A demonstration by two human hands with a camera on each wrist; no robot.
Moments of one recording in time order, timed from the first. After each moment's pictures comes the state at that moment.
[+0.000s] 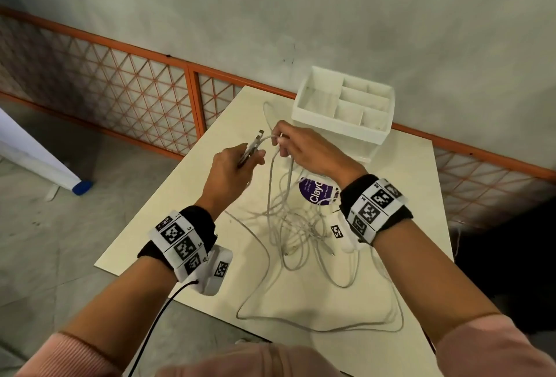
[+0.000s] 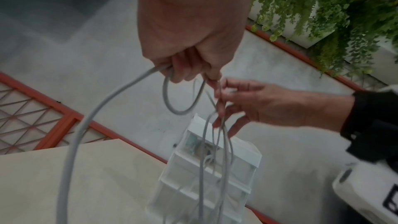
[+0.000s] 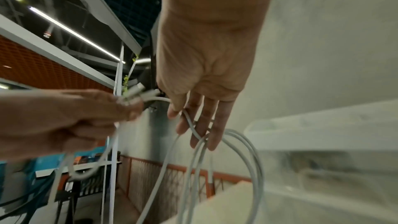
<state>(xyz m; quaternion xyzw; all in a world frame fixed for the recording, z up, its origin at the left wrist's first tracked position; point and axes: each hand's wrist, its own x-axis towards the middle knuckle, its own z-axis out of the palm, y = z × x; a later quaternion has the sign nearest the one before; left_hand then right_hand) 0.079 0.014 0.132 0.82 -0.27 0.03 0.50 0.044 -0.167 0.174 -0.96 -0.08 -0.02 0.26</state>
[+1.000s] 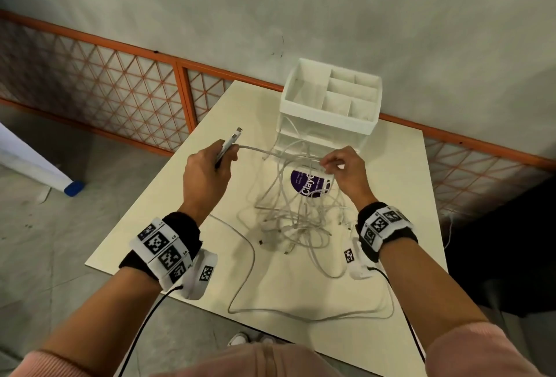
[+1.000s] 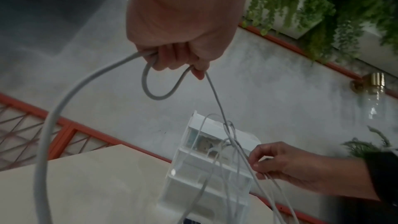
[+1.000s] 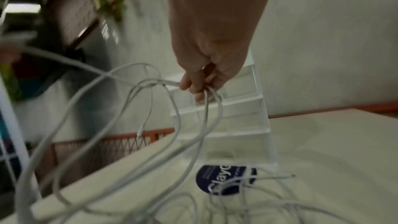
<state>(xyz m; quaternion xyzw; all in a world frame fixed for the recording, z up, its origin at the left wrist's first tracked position) 0.070 0.024 0.121 0.85 -0.23 0.13 0.46 -0.003 -0.252 0.076 -0.83 0.17 -0.24 0.47</state>
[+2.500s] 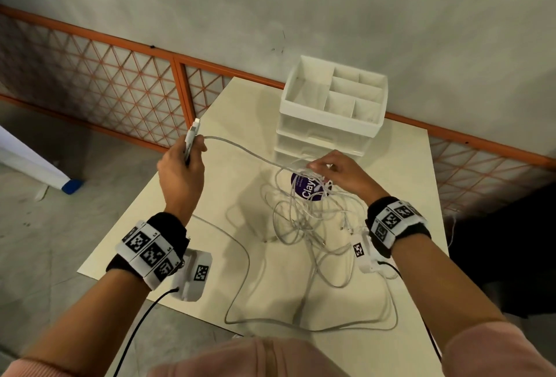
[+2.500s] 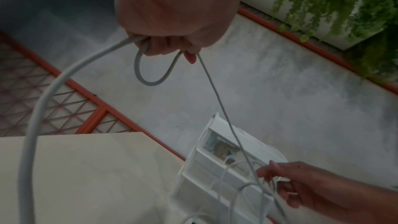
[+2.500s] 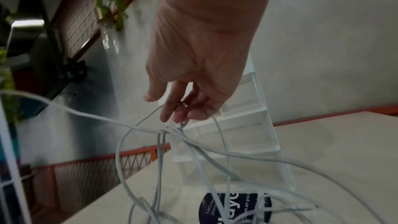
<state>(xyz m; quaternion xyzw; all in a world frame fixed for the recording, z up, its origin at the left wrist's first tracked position) 0.099 0.032 0.109 0.82 -0.11 0.18 0.53 0.014 -0.268 0.087 -0.91 0.11 -0.02 0.41</state>
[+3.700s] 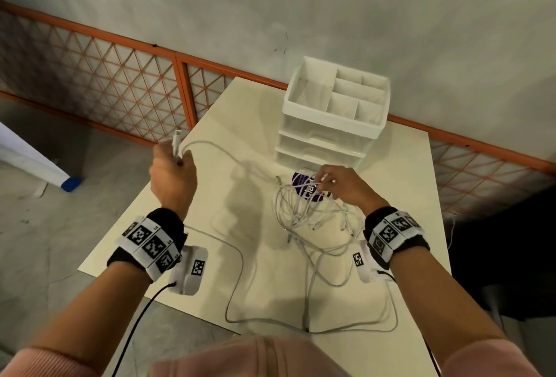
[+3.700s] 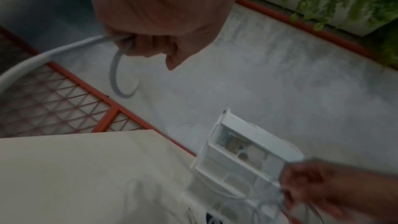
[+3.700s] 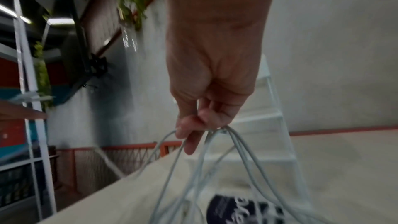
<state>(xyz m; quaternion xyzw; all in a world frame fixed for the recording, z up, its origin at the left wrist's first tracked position) 0.109 0.042 0.102 0.85 0.07 0.11 0.51 0.001 -0.256 0.086 -0.90 0.17 0.06 0.40</state>
